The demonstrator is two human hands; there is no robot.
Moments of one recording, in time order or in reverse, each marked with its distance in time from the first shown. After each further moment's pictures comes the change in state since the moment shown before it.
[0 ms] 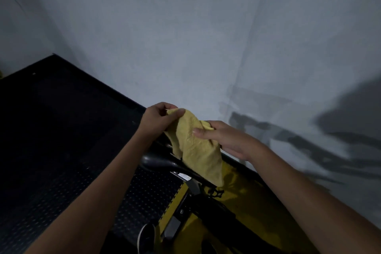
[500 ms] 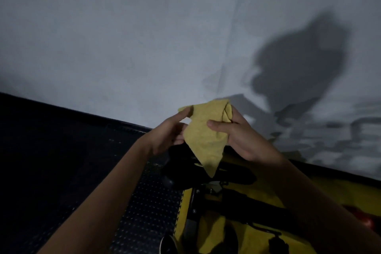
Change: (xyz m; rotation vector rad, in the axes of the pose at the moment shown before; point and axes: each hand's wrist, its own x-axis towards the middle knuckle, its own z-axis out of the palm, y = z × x) left_hand 0.076 -0.008 -0.051 -0.119 -0.826 -0.350; right_hand 0.044 -0.016 0.068 0.467 0.544 -0.248
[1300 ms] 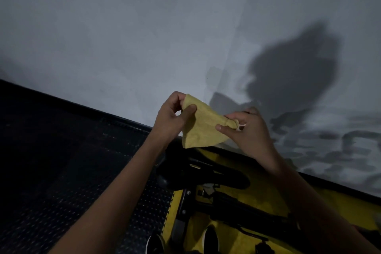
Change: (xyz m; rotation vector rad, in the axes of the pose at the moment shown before) left_hand 0.000 0.009 0.020 0.125 0.394 0.667; right_hand -0.005 -0.006 -0.022 -0.904 0.378 -0.331
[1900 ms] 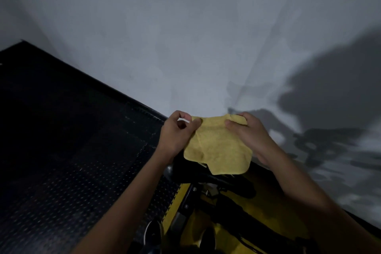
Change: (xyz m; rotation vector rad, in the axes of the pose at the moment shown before) left_hand -0.043 -0.032 0.013 -0.001 0.299 -0.282; right_hand 0.026 0.001 0.010 0.317 -0.369 0.326
